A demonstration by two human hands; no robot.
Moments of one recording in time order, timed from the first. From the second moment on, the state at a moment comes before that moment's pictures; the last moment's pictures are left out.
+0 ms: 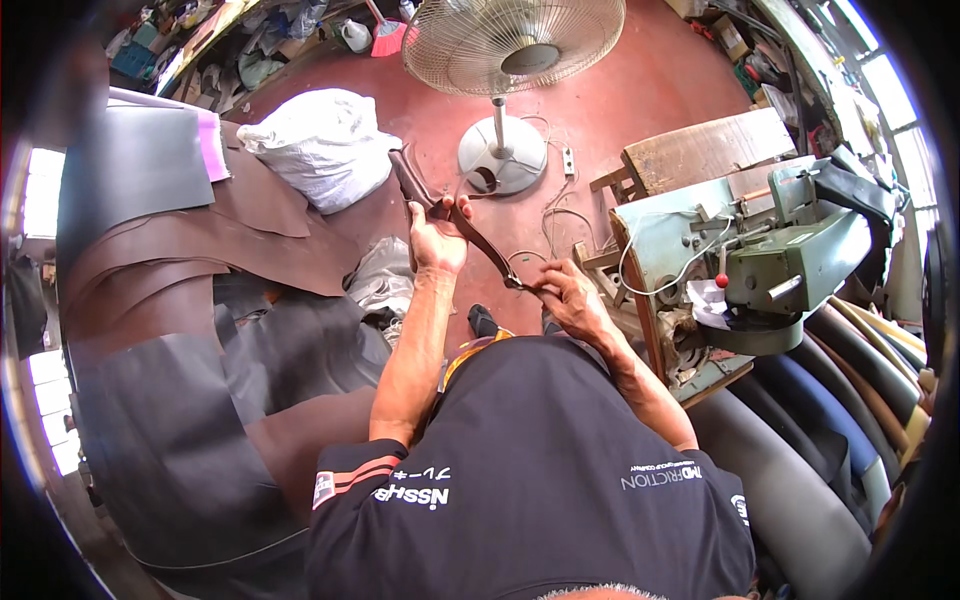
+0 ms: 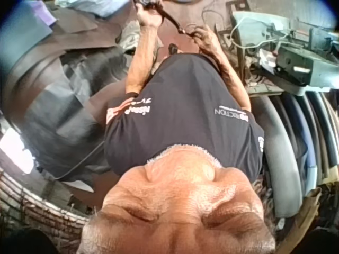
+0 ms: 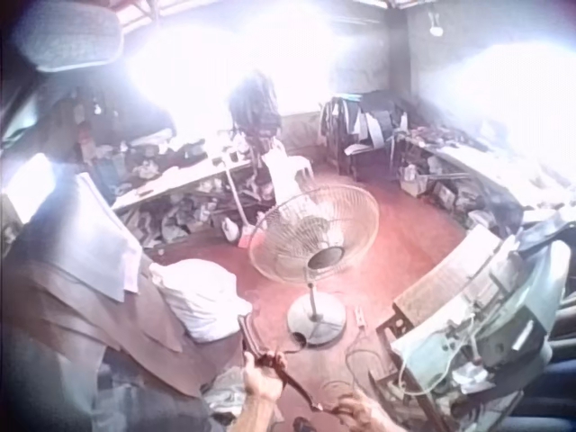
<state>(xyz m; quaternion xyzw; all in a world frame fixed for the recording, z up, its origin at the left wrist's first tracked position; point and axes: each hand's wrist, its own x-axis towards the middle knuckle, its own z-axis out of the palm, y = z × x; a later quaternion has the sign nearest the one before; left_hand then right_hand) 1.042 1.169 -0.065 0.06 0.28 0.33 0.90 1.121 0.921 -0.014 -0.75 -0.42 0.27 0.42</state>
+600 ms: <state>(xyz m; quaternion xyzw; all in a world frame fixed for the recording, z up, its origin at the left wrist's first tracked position) 1.024 1.087 -0.008 0.25 0.20 0.23 0.92 1.163 1.006 0.006 -0.43 -0.04 0.63 0.64</state>
